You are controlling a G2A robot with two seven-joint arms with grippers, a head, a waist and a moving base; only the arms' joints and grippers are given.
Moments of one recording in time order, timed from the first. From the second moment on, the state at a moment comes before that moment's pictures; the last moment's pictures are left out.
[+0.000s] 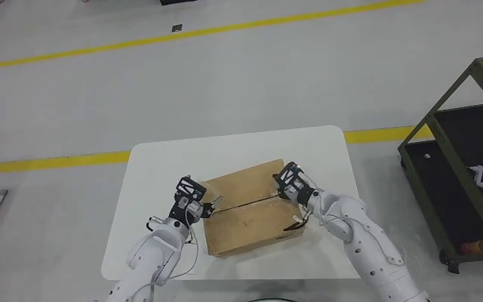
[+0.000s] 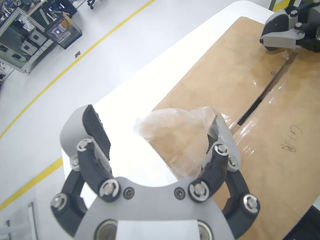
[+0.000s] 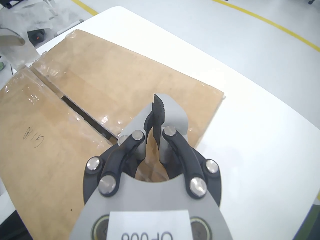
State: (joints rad) left arm 1.42 -1.21 -1.23 -1.79 1.54 -0.10 -0.25; right arm -1.12 -1.19 1.18 -1.47 -1.23 -0.47 0.32
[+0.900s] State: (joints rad) left arm 1.38 -1.23 -1.08 -1.82 1.59 -0.18 -0.26; right arm -1.32 -1.14 1.44 -1.64 -1.16 -0.45 0.31
